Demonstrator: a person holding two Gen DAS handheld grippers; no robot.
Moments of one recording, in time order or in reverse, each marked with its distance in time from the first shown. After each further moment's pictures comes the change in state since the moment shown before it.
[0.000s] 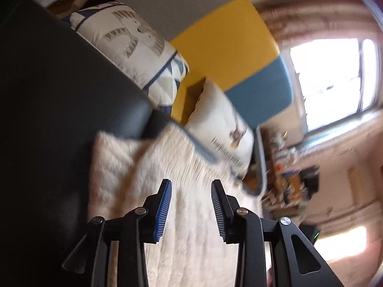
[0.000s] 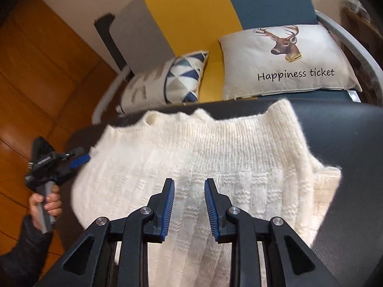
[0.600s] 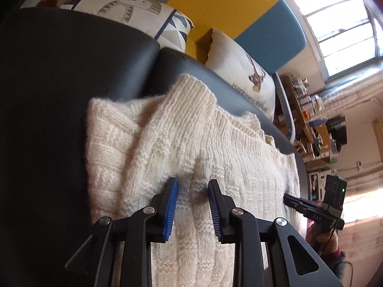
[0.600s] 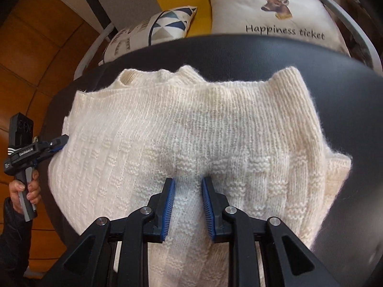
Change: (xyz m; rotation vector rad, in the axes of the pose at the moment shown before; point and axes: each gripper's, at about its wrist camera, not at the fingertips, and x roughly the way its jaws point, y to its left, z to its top) left arm -0.004 0.000 -0.071 0.134 0.196 0.139; right arm -0.020 0.003 -0.095 0.030 0.194 -0.018
